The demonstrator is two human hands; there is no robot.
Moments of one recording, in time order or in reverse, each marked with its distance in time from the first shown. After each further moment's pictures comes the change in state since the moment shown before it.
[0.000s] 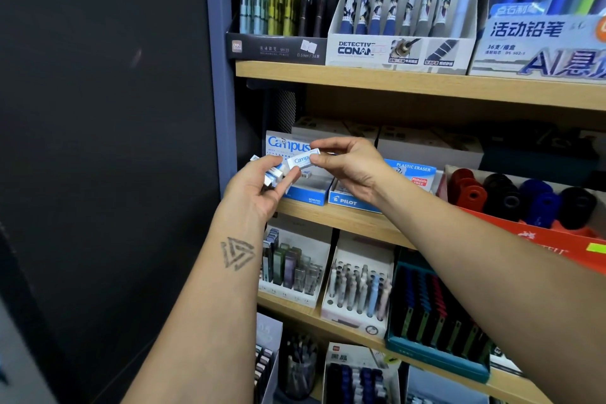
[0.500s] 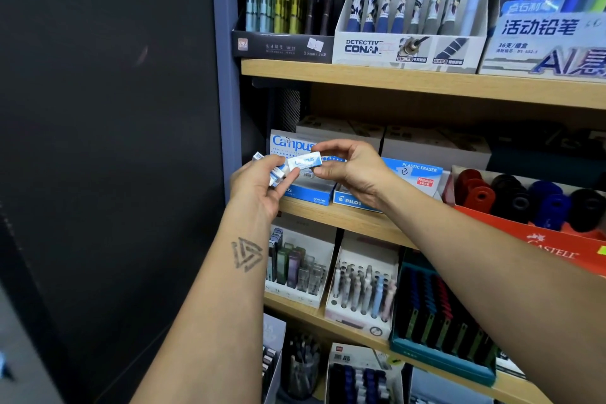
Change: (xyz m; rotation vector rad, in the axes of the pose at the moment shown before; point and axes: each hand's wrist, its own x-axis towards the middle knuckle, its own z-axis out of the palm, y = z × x) left_hand 0.005 -0.002 -0.001 0.084 0.079 0.130; right_hand 0.004 0.014 -0.005 -0.139 -0.046 -0.020
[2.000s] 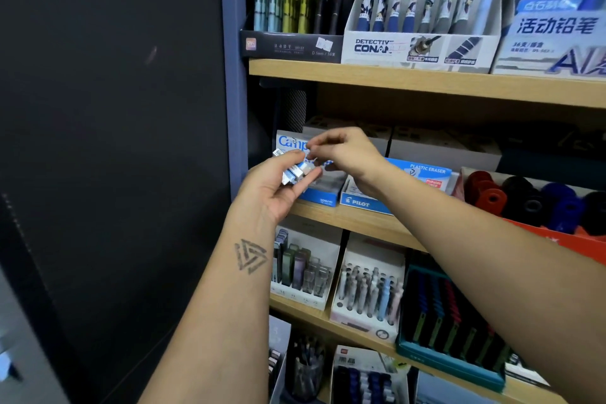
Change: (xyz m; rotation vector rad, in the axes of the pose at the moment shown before) left_hand -0.004 0.002 0.000 -0.024 -0.201 -0.082; right_hand 0.023 -0.018 0.024 -0.429 0.063 -0.026
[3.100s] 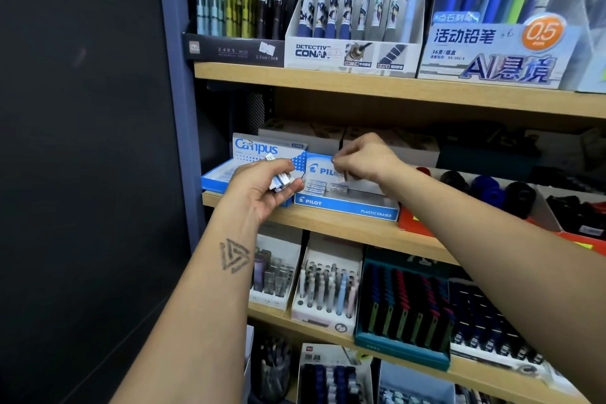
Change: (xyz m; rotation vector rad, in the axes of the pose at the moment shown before) left_hand -0.007 -0.033 0.040 0.290 0.016 -0.007; right_hand -0.040 0.013 -0.095 -0.366 0.196 0.192
